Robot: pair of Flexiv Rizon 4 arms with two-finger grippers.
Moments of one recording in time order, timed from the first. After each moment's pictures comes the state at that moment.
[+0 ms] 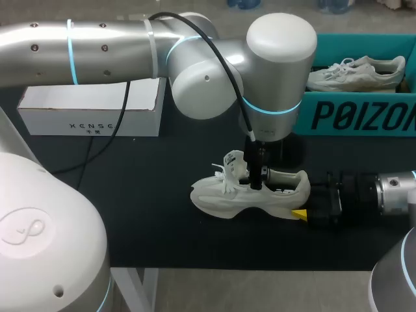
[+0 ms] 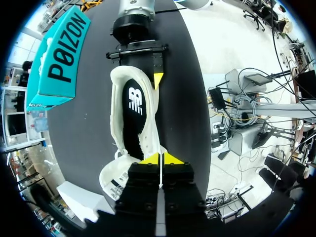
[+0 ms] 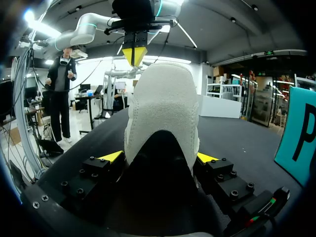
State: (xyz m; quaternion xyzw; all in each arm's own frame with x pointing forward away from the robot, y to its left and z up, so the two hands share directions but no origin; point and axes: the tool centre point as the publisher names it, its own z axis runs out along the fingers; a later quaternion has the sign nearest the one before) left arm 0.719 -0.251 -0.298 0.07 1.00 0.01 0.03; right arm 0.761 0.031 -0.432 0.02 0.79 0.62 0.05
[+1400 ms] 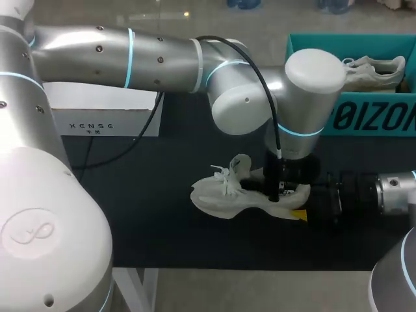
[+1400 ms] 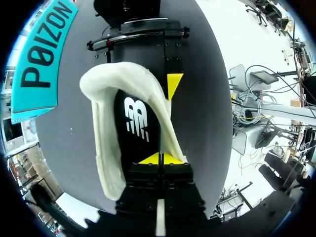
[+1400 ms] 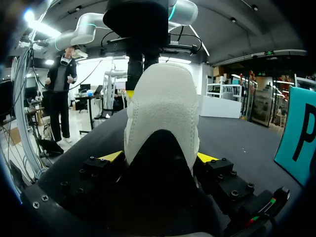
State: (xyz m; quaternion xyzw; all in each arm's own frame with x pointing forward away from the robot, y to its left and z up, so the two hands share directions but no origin) left arm 0.740 -0.289 -0.375 0.08 1.00 0.05 0.02; right arm 0.761 0.031 -0.432 0.02 0.79 0.62 0.05
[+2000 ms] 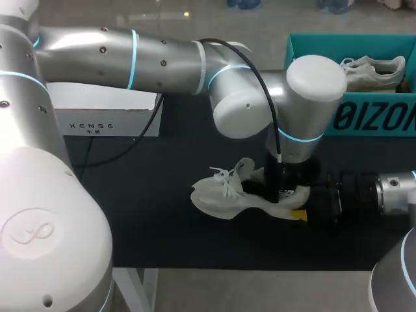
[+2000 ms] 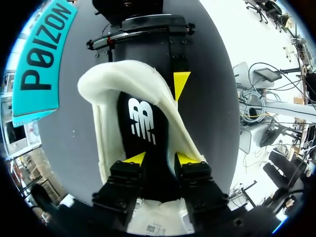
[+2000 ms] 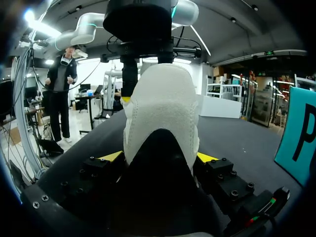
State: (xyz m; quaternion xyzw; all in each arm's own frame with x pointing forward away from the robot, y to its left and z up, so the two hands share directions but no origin) left arm 0.749 -0.292 -0.384 0.09 0.99 0.05 0.04; right arm 0.761 0.031 -0.432 0.02 0.79 0.62 0.05
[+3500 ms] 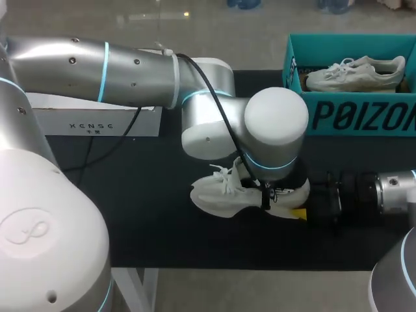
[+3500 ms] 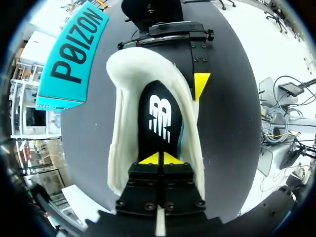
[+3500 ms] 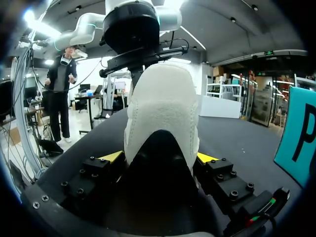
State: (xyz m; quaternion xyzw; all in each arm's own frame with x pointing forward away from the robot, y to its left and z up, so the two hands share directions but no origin) left arm 0.763 -0.285 -0.384 0.04 0.99 -0.04 0.15; right arm 0.763 0.031 -0.432 0.02 0.79 0.62 0.05
